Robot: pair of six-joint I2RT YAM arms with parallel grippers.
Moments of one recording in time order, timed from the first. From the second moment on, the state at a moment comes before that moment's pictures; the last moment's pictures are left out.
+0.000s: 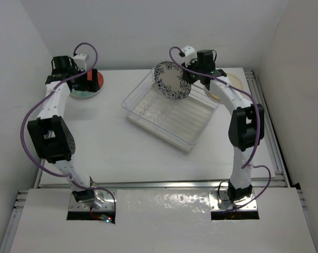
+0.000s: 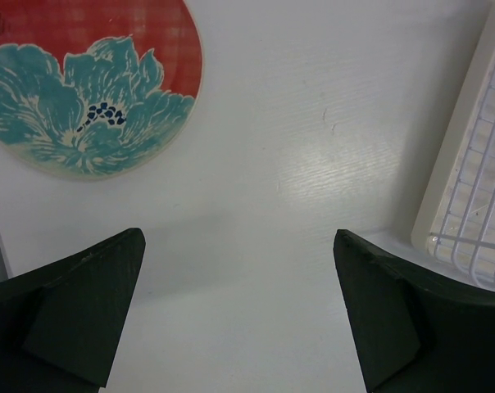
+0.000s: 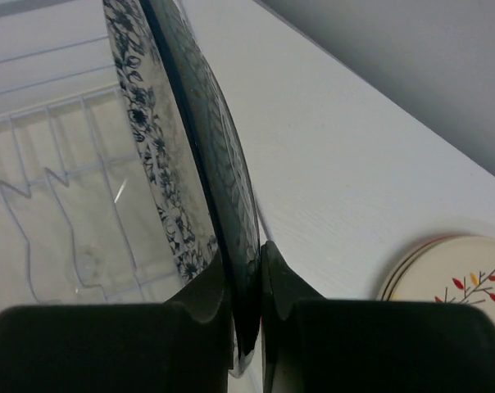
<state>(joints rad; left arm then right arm) 0.21 1.80 1.62 -0.59 0.35 0.24 0.26 2.06 1.79 -0.31 -0.24 -0.28</state>
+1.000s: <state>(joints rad) 0.17 1.80 1.79 -0.65 0.54 0.21 0.30 1.80 1.75 0.01 -0.15 0.07</state>
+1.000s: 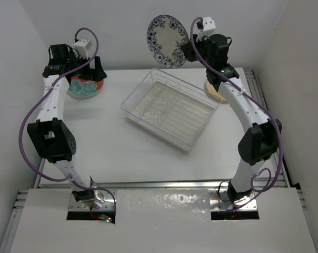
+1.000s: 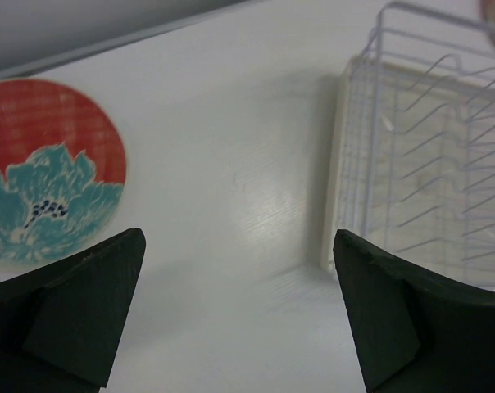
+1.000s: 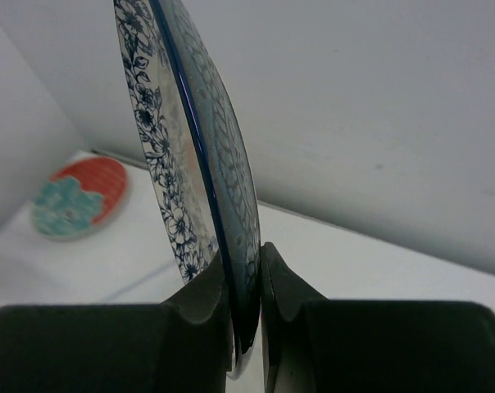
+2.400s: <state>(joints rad) 0.15 1.84 1.48 -0.12 0.79 -0.66 0.50 2.22 1.84 0.19 -0.31 1.05</state>
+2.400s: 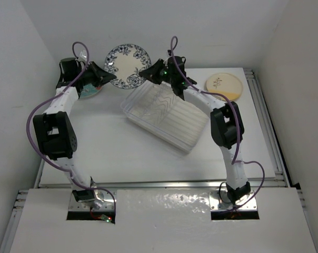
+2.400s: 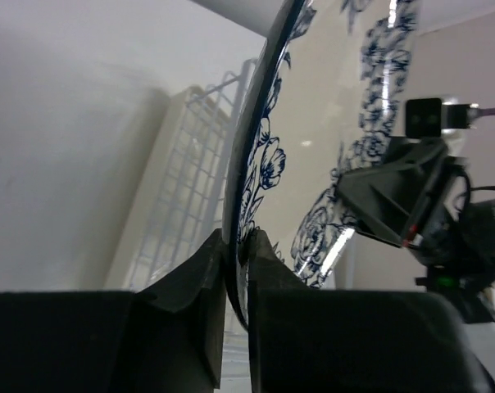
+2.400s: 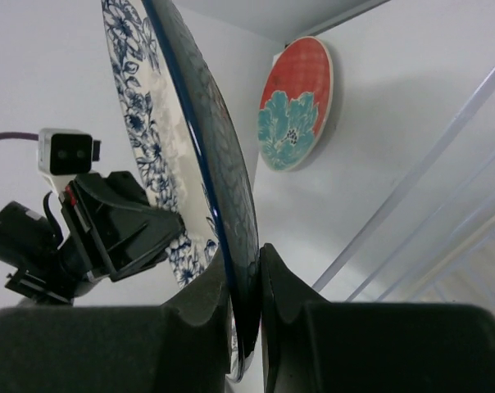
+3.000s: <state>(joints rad) 0.23 1.85 1.41 0.07 0.89 -0.93 0.49 2.22 1.85 0.18 -0.34 1.03</state>
